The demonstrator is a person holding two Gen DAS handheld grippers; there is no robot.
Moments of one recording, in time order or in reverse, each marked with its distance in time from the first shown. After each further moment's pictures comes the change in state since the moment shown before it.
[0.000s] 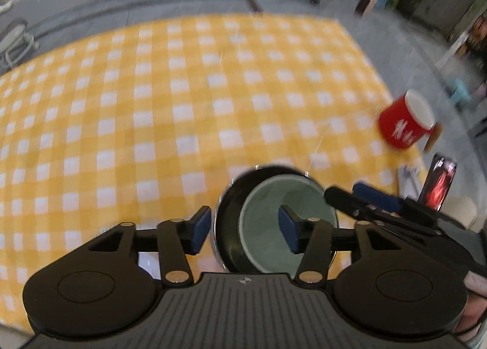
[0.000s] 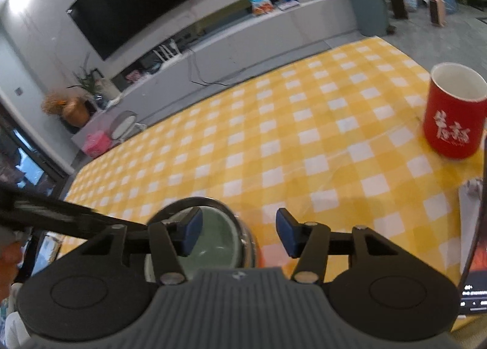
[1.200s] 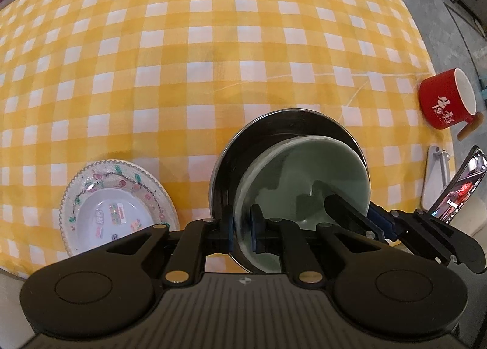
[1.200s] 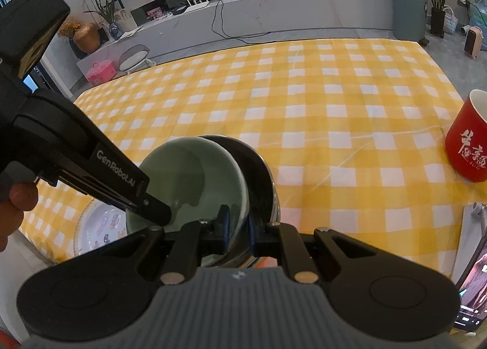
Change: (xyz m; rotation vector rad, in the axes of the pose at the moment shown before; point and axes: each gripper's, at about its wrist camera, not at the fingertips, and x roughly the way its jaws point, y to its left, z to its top) left arm 0.063 -0.004 0.002 -0.144 0.317 0.066; right arm 0.010 0.034 -0.018 -0.257 0.163 -0.024
